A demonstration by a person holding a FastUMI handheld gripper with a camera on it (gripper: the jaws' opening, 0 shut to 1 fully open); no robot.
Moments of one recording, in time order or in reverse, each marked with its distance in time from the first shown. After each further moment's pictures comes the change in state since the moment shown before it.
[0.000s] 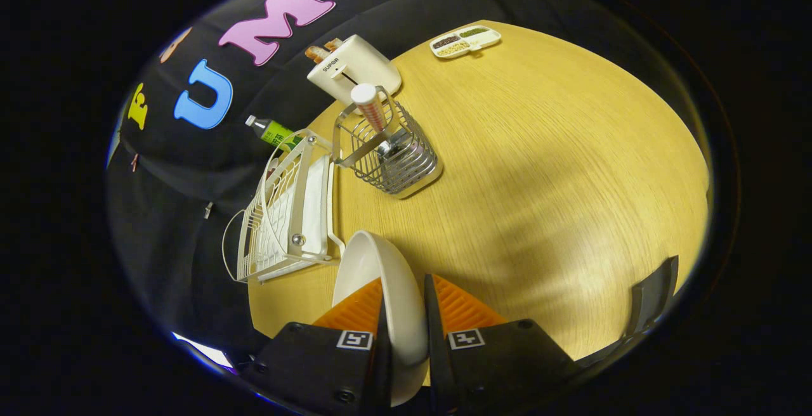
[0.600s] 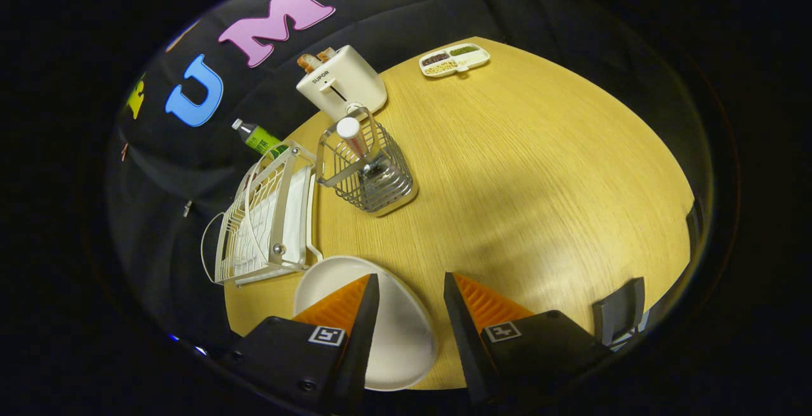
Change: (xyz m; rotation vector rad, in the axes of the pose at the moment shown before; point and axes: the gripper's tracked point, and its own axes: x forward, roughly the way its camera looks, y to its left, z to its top) arm -0.020 -0.015 0.025 -0.104 -0.080 -0.103
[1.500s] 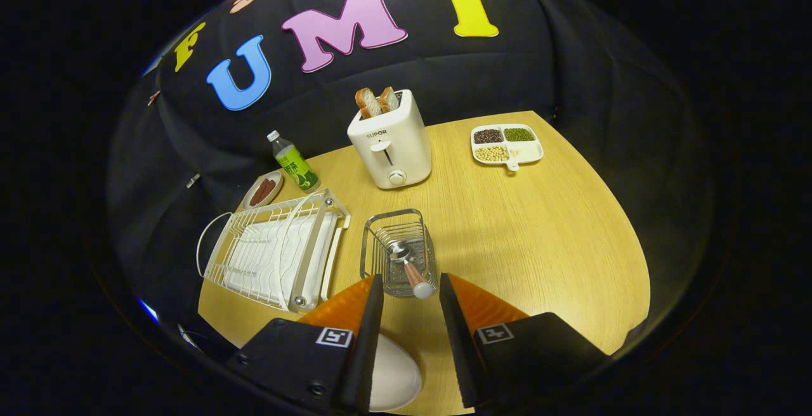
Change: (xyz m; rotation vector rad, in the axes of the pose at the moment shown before) arm 0.003 0.046 0.112 -0.260 -0.122 0.036
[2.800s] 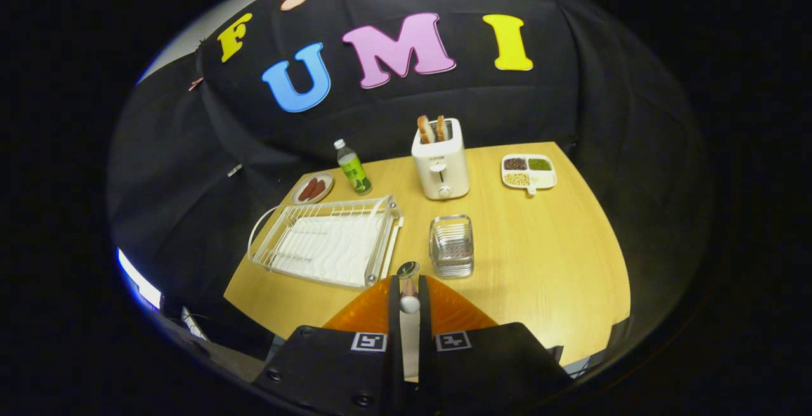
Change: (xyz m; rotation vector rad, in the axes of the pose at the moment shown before) arm -0.119 0.086 -0.022 -0.126 0.003 0.095
